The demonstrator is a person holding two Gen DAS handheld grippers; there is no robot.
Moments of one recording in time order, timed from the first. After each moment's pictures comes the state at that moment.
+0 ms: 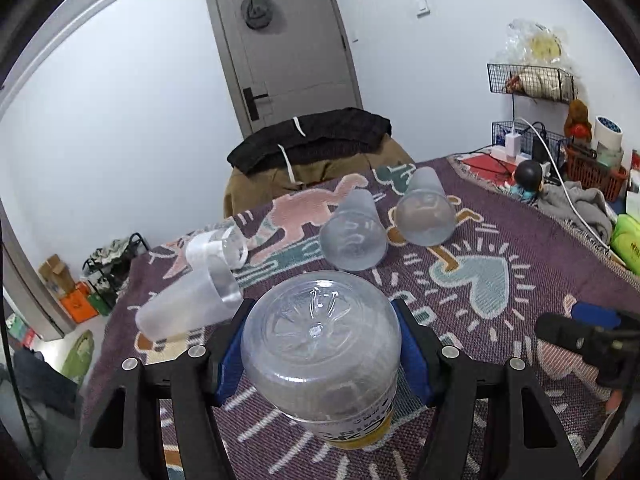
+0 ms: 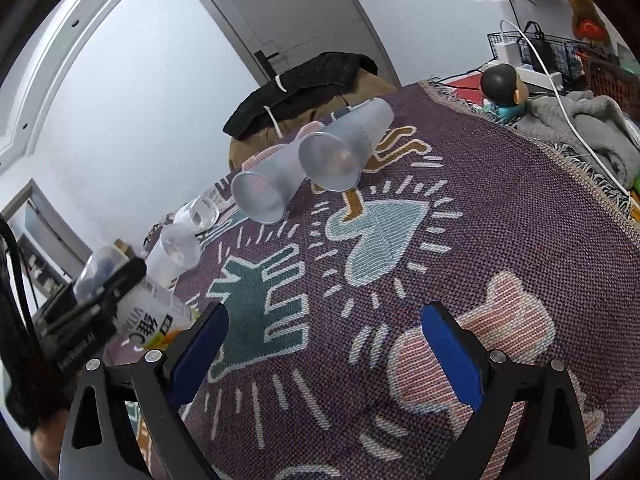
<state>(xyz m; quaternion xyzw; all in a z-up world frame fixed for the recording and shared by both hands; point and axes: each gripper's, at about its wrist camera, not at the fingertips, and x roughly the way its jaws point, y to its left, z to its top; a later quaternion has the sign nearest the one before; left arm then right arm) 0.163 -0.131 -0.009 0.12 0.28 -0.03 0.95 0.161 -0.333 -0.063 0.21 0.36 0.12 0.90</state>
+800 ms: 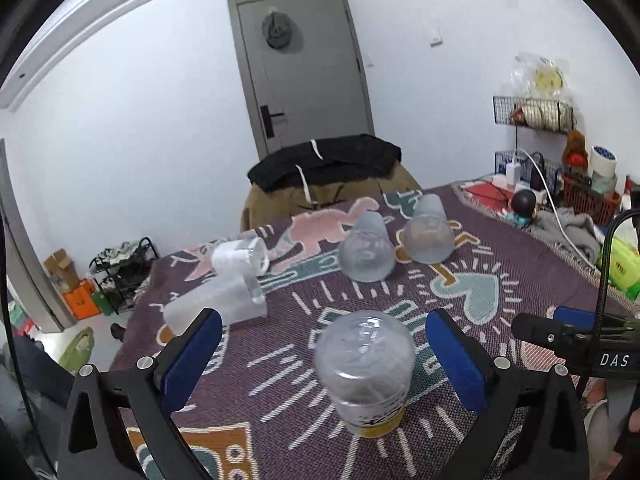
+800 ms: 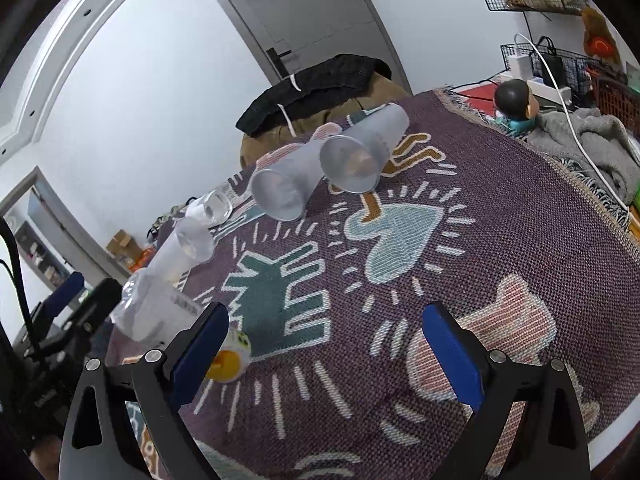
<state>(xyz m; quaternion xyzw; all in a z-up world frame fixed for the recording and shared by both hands) 0.118 -0.104 0.022 0.09 0.24 -0.02 0.97 0.147 -0.314 -0.042 0.19 0.35 0.13 0.91</state>
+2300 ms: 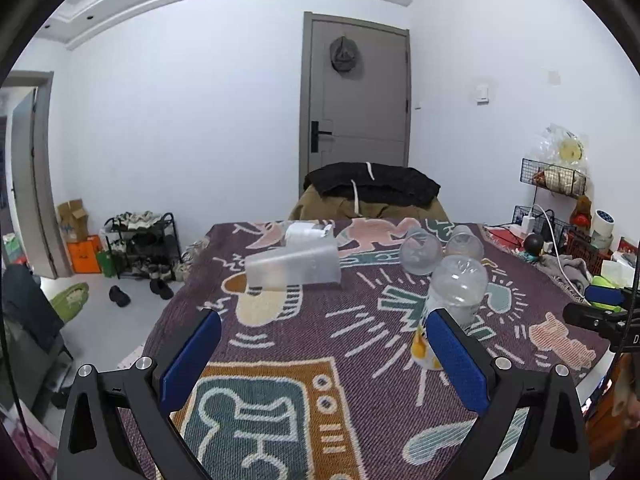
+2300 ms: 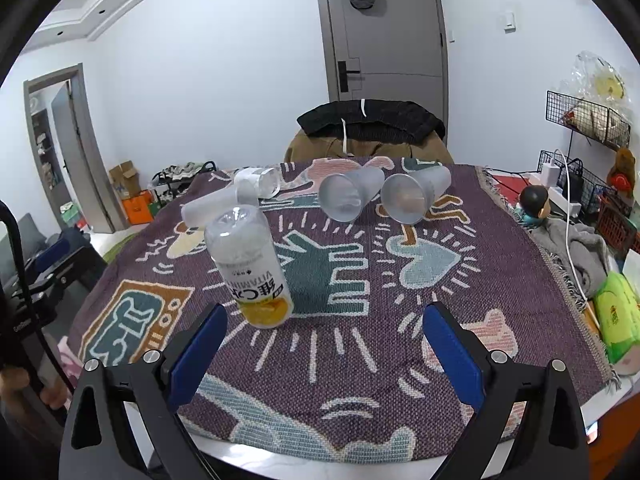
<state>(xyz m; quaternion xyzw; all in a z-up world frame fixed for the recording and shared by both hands) 0.018 0.024 0.003 -0.02 0.19 0.01 0.98 0.064 -0.249 -0.004 -0.01 0.30 0.15 0.94</state>
